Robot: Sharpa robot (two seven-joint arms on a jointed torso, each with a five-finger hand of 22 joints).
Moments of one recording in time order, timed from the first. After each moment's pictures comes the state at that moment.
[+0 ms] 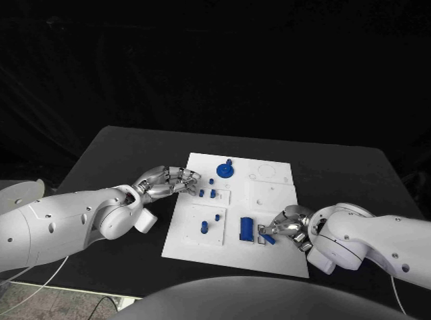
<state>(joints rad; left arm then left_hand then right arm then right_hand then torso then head) 1.01 -0.85 -0.22 1.36 -0.28 -0.01 0.45 1.61 0.12 0.08 0.25 0.59 0.62 0.16 0.31 0.34 0.37 0.19 0.74 0.51 0.42 0.17 0.73 0.44 0.17 0.55 0.28 0.20 0.89 0.97 -0.92 -0.14 1.75 -0.81 -0.27 -0.60 1.03 -0.03 0.33 0.15 0.43 0.83 0.06 0.52 0.63 1.47 -0.02 1.57 1.31 1.46 -0.09 1.53 1.31 0.05 1.47 0.03 1.29 1.31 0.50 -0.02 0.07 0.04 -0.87</state>
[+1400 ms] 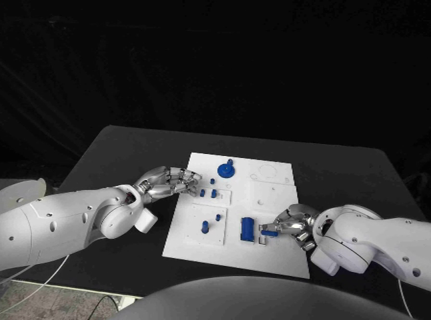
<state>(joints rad) 1.01 -0.85 -0.22 1.36 -0.28 0.00 0.43 1.61 0.12 0.08 0.25 0.59 0.62 0.16 0.31 0.34 0.37 0.19 0.74 0.50 0.42 0.17 0.74 0.44 0.17 0.55 0.28 0.20 0.89 0.97 -0.96 -0.14 1.79 -0.81 -0.30 -0.57 1.03 -0.03 0.33 0.15 0.47 0.88 0.02 0.65 0.76 1.47 -0.05 1.57 1.31 1.47 -0.11 1.53 1.31 0.05 1.47 0.01 1.30 1.31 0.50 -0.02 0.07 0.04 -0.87</state>
